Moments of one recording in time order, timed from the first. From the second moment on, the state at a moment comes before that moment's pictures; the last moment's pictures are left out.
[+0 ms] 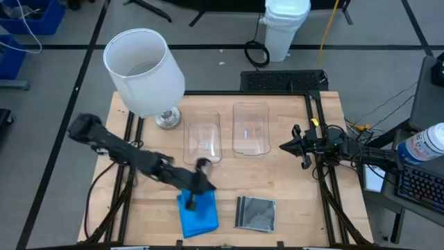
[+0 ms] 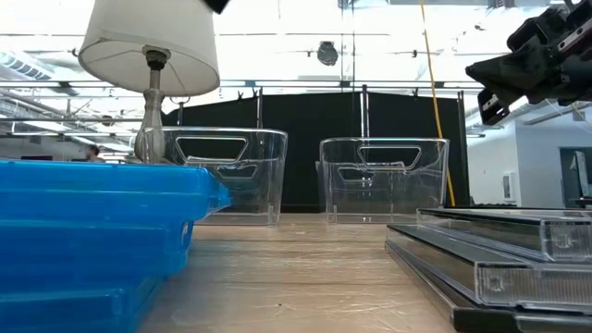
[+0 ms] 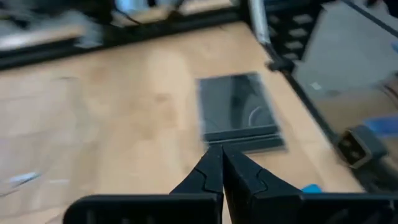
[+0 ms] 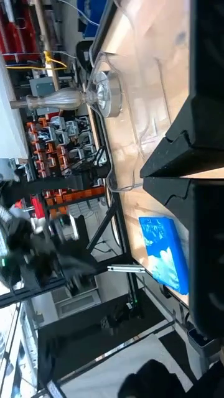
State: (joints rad) left arm -0.45 1.54 1.12 -0.14 -0.18 -0.05; right arm -0.18 0.00 0.01 0.06 -0.27 0.28
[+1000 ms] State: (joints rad) left arm -0.43 1.93 1.40 -0.19 0.03 0.05; right arm 0.32 0.70 0.46 -0.58 -0.08 1.01
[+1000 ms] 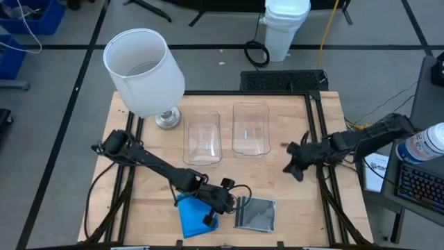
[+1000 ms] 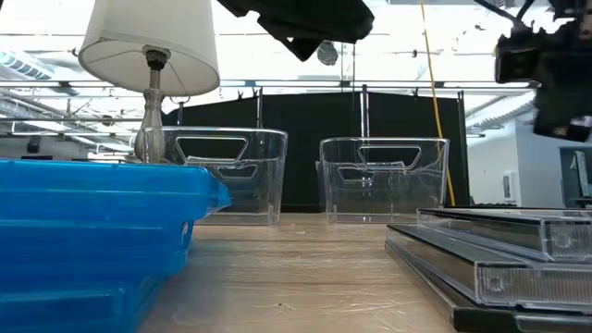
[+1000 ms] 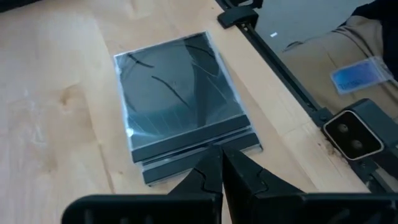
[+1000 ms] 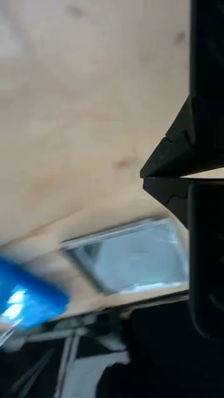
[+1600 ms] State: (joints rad) left arm -0.47 1.97 1.40 -0.13 0.04 0.11; right arm 0.78 0.97 0.46 -0.33 0.25 1.35
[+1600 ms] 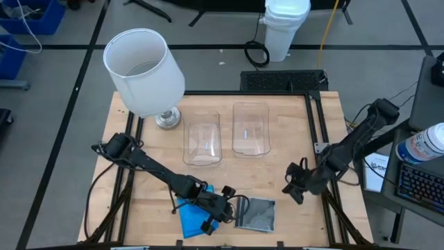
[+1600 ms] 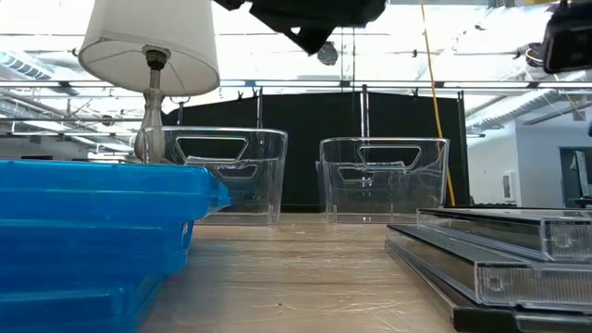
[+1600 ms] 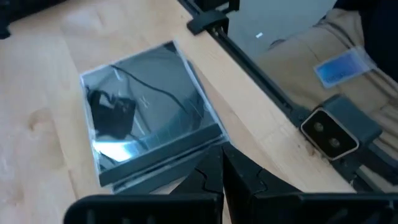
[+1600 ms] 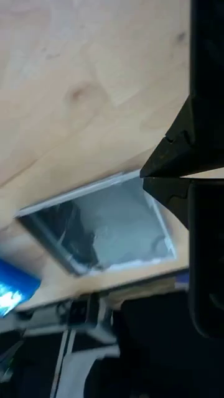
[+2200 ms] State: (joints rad) left arm -0.47 1.99 1.40 -0.12 0.04 0.10; right arm 0.80 1.09 0.33 -0.05 0.21 1.47
